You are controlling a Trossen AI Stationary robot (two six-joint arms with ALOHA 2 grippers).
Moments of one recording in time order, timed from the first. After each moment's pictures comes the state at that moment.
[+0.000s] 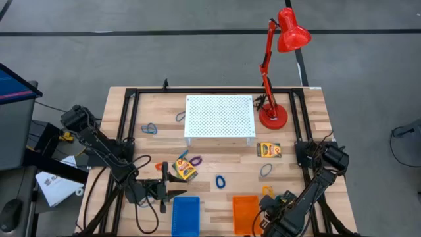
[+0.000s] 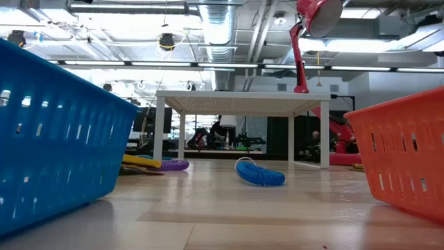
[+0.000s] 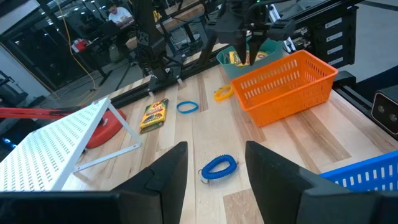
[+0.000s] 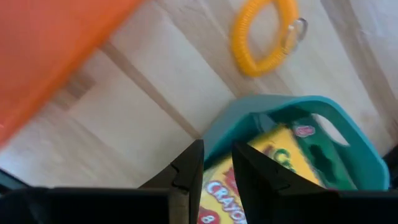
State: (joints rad) left arm -0.84 1.39 0.62 0.43 -0.88 0.15; right arm 0.94 2.02 1.48 -1.25 0.05 1.66
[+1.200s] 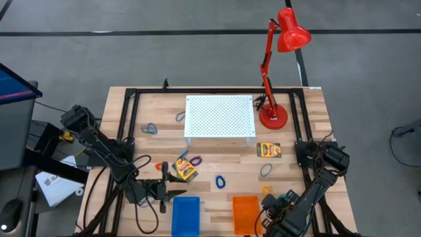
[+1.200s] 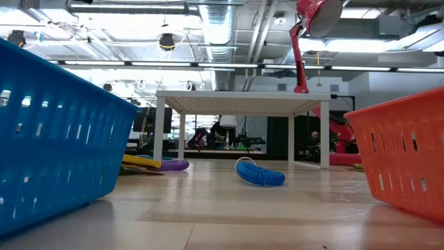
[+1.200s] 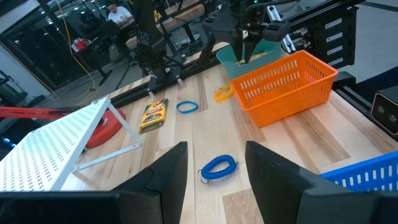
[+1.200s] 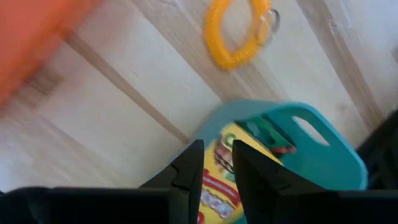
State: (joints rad) left arm -0.84 1.39 0.62 0.43 -0.88 0.14; right arm 0.95 2.02 1.48 -1.29 0.05 1.69
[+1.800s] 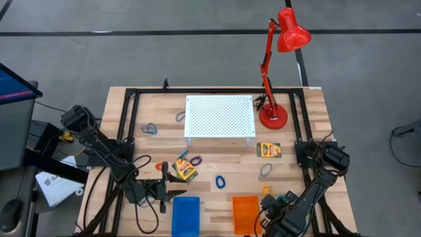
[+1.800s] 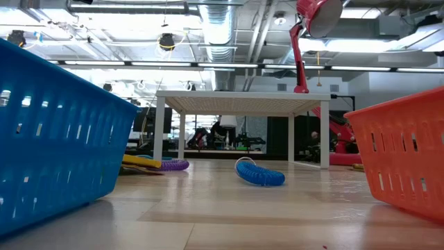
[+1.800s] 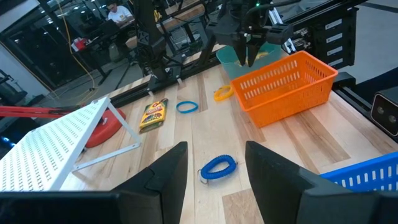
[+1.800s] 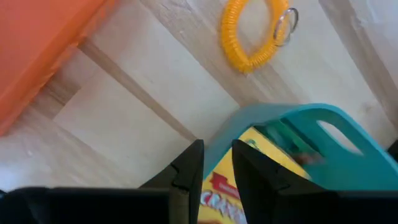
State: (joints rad) left arm -0.84 1.39 0.62 0.43 -0.88 0.14; right arm 0.95 2.02 1.45 -1.22 0.05 1.73
